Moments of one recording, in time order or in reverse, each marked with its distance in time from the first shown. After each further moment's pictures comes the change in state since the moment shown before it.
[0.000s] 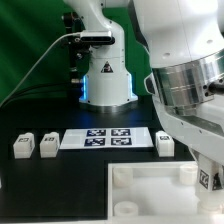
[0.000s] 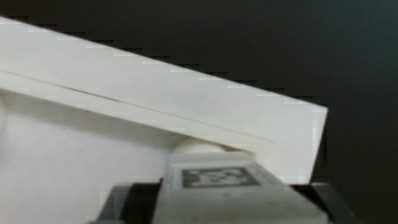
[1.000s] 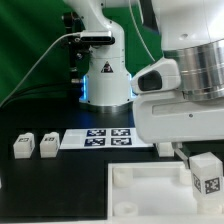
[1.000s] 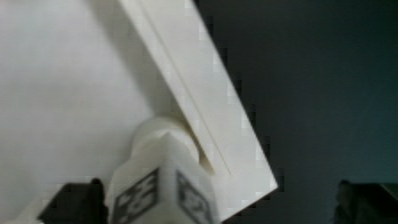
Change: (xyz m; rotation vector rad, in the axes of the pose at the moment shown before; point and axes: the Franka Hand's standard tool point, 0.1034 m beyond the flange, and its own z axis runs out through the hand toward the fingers) arm -0.001 0.000 -0.011 -0.046 0.013 -0.987
